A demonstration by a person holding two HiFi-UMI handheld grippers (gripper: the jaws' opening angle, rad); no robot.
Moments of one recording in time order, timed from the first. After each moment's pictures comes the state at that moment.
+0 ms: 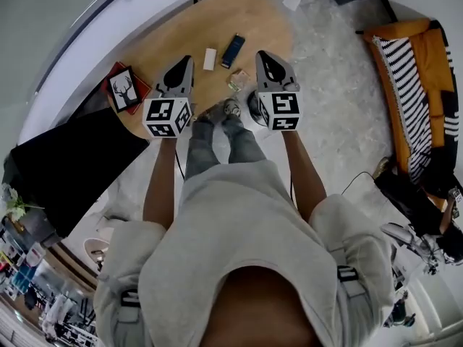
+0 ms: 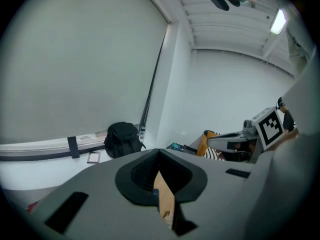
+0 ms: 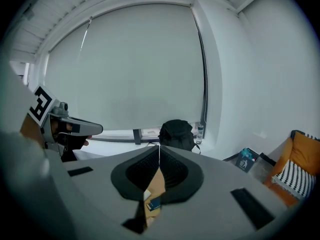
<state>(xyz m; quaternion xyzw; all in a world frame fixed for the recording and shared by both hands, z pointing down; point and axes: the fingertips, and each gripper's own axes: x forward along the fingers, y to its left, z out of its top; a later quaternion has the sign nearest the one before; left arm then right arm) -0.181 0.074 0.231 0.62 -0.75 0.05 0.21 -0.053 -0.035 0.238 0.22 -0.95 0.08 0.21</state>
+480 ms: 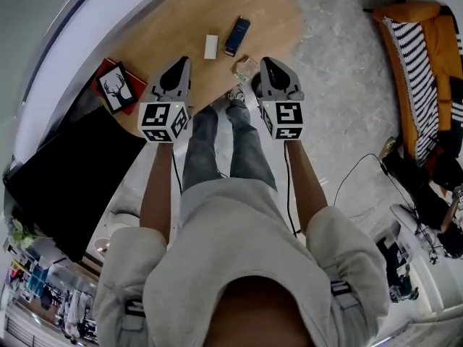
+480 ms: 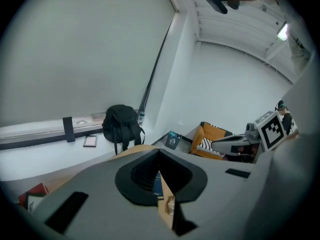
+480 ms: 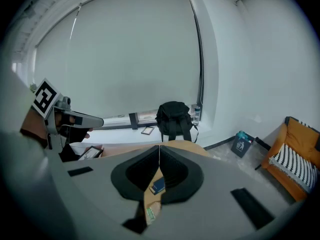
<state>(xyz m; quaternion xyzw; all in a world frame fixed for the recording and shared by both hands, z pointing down) -0.202 0.089 0.324 0.64 -0.71 0.06 0.27 -0.046 -0.007 0.335 0.25 -0.92 0.11 0.27</state>
